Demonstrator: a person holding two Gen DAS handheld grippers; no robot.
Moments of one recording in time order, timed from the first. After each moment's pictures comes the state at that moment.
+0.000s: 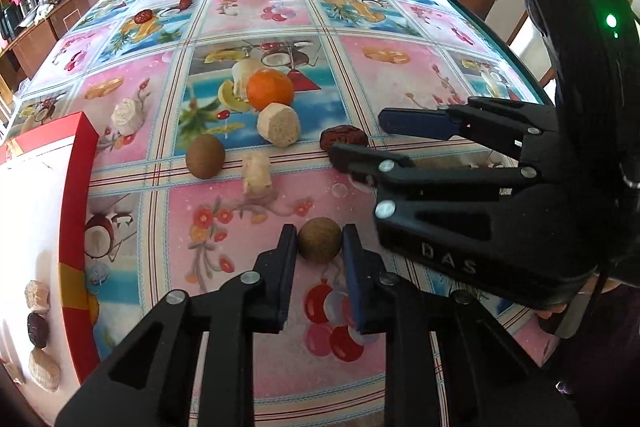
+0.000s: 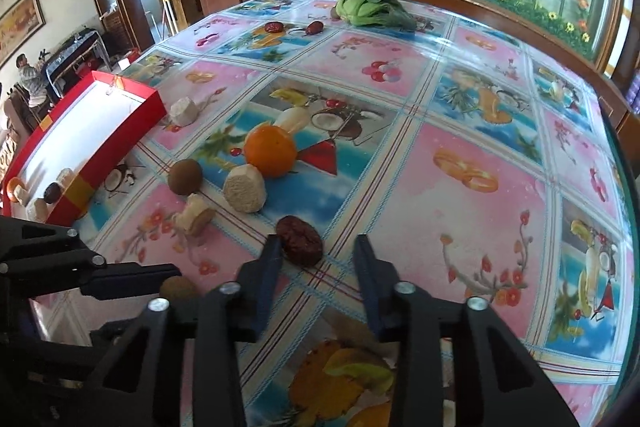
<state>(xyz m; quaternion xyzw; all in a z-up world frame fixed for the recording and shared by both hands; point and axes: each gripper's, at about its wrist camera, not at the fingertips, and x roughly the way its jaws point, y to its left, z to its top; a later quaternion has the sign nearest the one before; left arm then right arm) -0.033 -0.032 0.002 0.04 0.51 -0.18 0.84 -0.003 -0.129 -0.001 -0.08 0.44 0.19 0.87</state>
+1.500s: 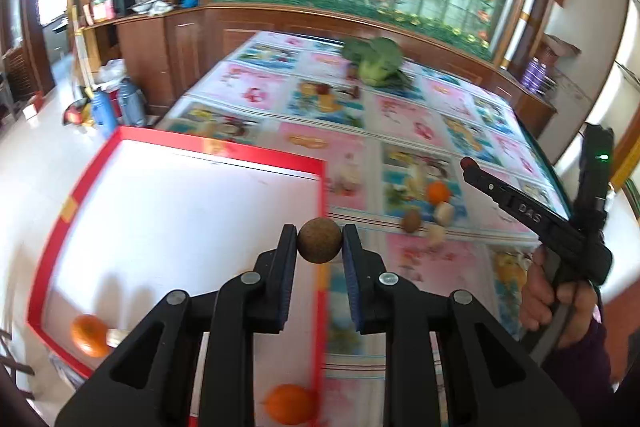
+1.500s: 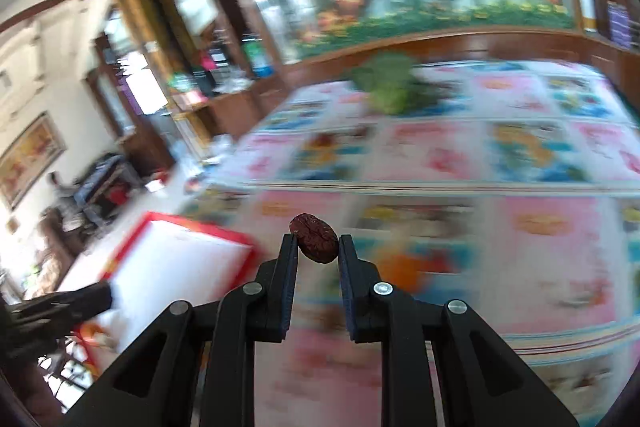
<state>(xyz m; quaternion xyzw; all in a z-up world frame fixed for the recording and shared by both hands) -0.075 0.135 0.082 -0.06 0.39 -0.04 0.92 -0.010 -0.064 0.051 0.12 0.32 0.23 0.91</state>
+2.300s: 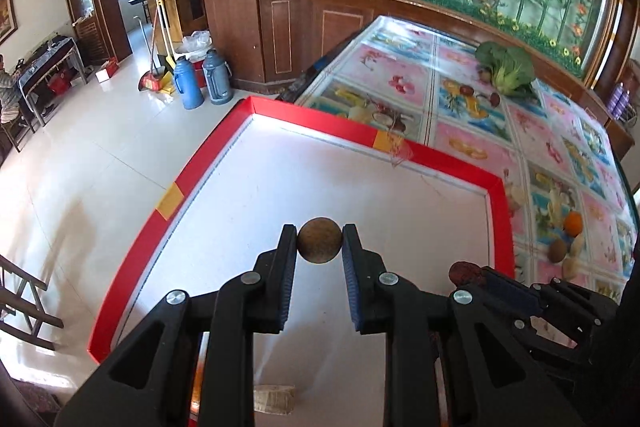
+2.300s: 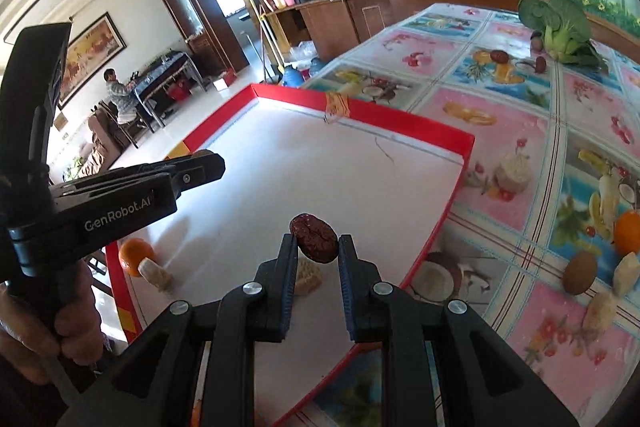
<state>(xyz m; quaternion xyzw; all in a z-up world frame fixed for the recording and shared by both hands) -0.044 0.232 0.044 -0.06 0.42 0.11 0.90 -0.030 0.071 0.009 0.01 0.42 0.36 0.84</state>
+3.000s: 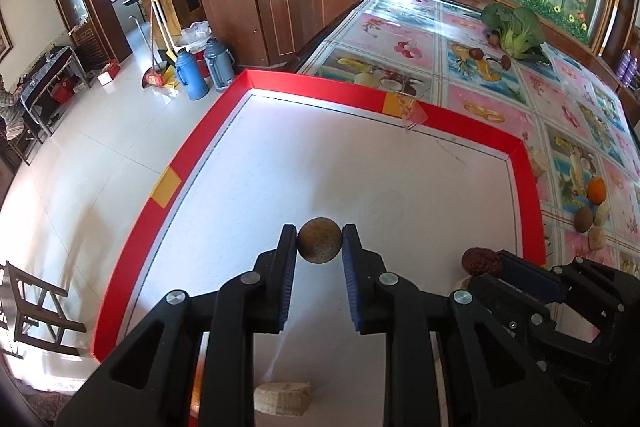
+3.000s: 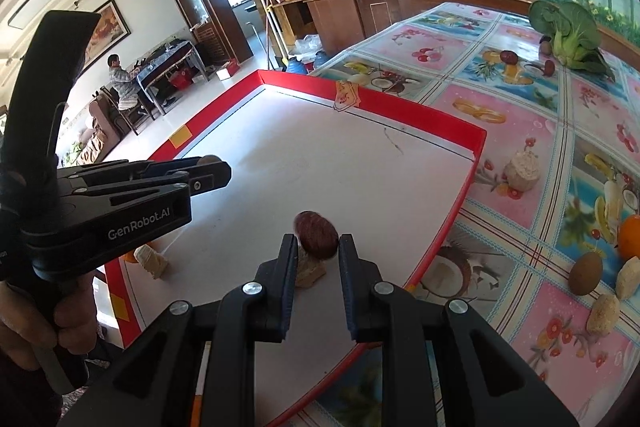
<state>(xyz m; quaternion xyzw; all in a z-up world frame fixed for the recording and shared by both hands) -0.042 0.230 0.029 -0.02 0.46 0.12 0.88 -0.033 0.077 0.006 -0.01 0.42 0.37 0.83</state>
